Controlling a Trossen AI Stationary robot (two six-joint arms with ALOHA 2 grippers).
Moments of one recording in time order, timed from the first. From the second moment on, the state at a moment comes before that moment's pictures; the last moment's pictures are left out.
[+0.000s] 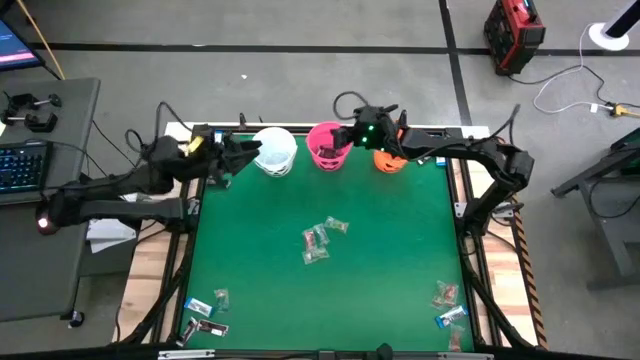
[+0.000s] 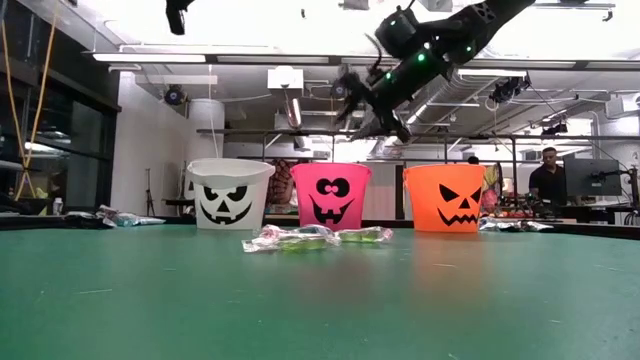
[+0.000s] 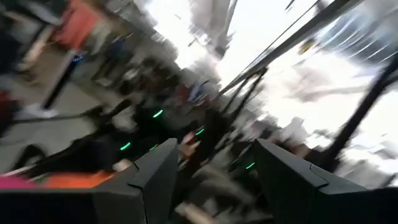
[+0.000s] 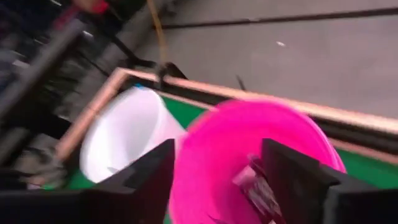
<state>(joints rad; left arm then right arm) 0.26 0.71 0.65 0.27 0.03 -0.58 -0.48 1.64 1.13 0.05 0.13 0.65</state>
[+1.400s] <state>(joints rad) 0.73 1.39 0.82 -1.15 -0.20 0.34 -0.50 1.47 1.13 -0.15 -0.16 0.54</state>
